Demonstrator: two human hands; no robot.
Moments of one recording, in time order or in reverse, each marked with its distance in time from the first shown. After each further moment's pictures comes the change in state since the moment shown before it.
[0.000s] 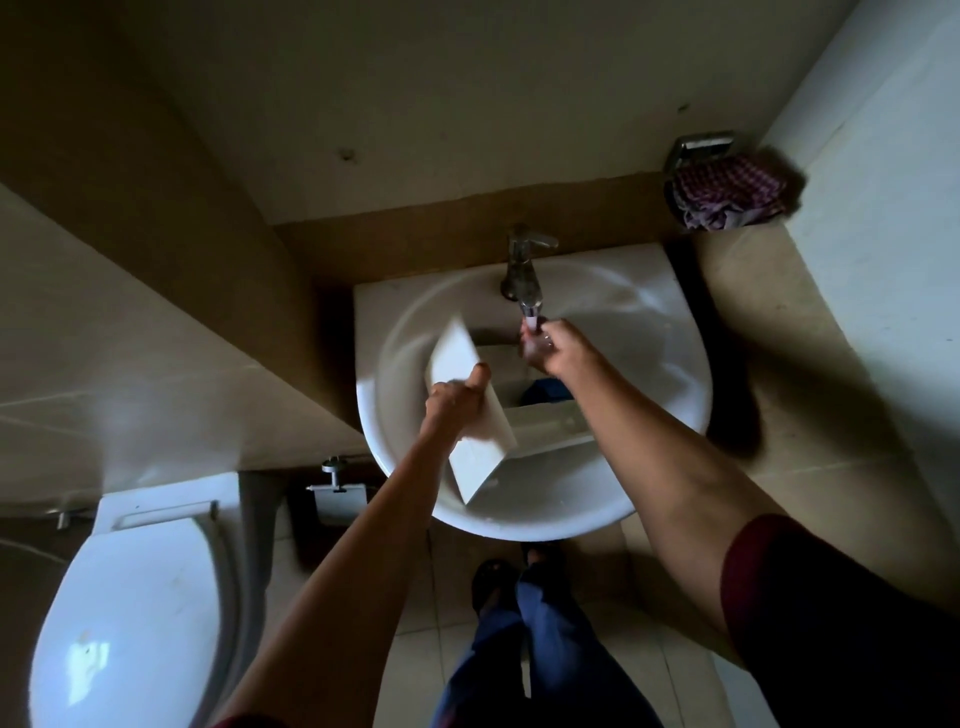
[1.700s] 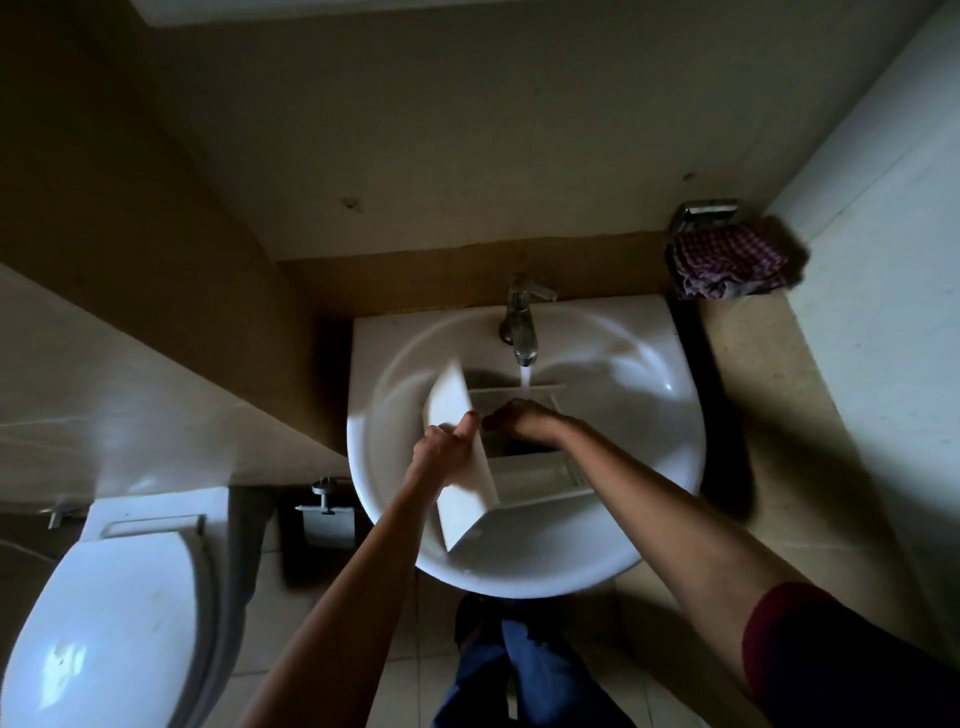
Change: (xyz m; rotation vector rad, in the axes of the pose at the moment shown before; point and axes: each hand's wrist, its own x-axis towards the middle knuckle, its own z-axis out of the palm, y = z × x) left_hand -0.001 0.008 -0.001 -0.066 -0.036 -0.072; right_hand -0.008 0.019 -0.011 -1.547 -0.251 -0.121
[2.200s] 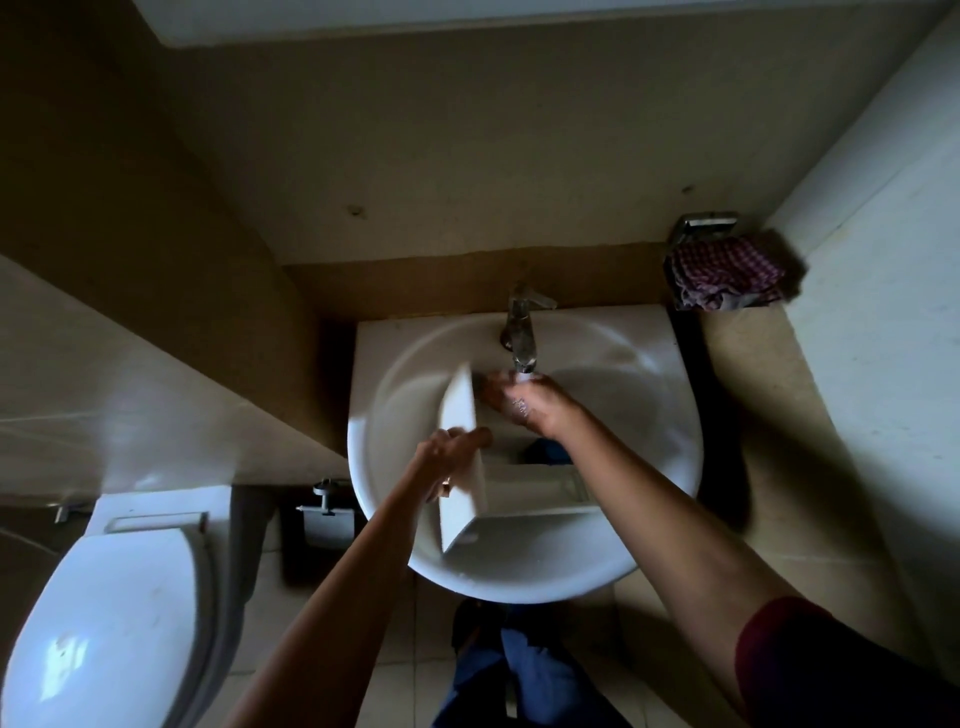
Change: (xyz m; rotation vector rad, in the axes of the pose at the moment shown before) left_hand -0.005 0.003 -0.005 -0.211 -0.184 -0.035; right_hand -0.005 -0.020 -0.020 1.124 0.114 0.027
